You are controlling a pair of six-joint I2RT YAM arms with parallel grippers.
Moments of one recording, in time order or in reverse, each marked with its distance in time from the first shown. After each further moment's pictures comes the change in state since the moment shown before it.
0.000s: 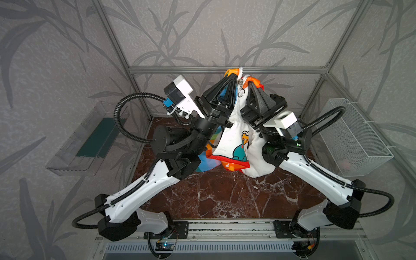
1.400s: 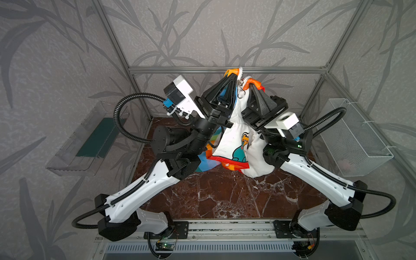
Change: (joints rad) left arm 0.000 0.000 0.000 0.000 -0.002 0.010; right arm 0.000 -0.022 -0.029 0.006 0.004 0.021
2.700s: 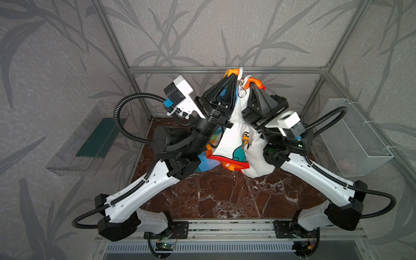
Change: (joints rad) left arm -0.001 0.000 0.000 0.000 0.002 0.001; right arm 0.000 0.003 0.013 -0.006 0.004 0.011
